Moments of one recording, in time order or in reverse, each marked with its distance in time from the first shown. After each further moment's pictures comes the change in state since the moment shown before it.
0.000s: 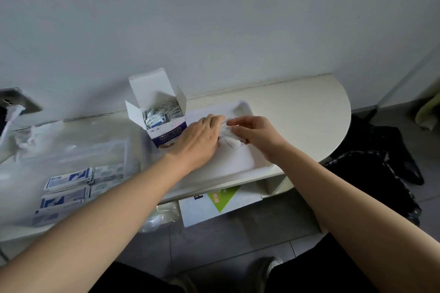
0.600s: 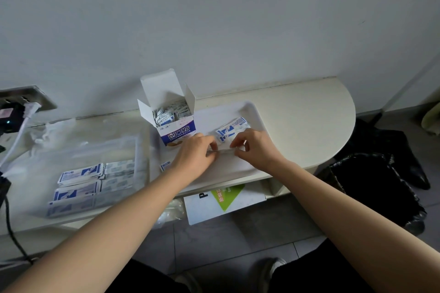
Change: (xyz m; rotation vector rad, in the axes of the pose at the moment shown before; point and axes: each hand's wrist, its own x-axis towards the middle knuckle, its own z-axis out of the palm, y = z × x) left_hand -0.033 -0.001 0.011 -0.326 -0.007 -0.312; right_hand -0.012 0.019 0.014 -0.749 -0.007 -0.291
